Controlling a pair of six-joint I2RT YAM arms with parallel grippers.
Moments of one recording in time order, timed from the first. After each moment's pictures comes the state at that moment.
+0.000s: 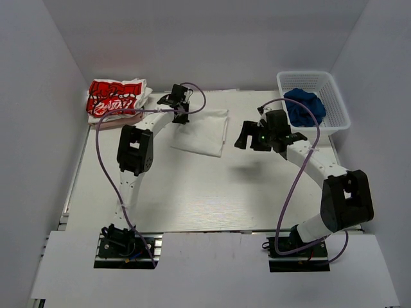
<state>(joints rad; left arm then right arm) -0.34 2.42 2.05 -0.53 -0.06 -0.20 0.34 1.50 1.02 -0.27 -0.28 0.37</state>
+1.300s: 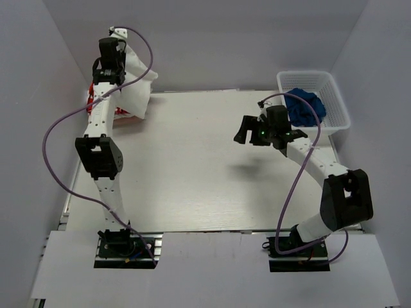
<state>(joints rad) -0.01 2.15 2.31 -0.48 -0.30 0.29 0.34 1.49 1.05 -0.24 -0.26 0.36</state>
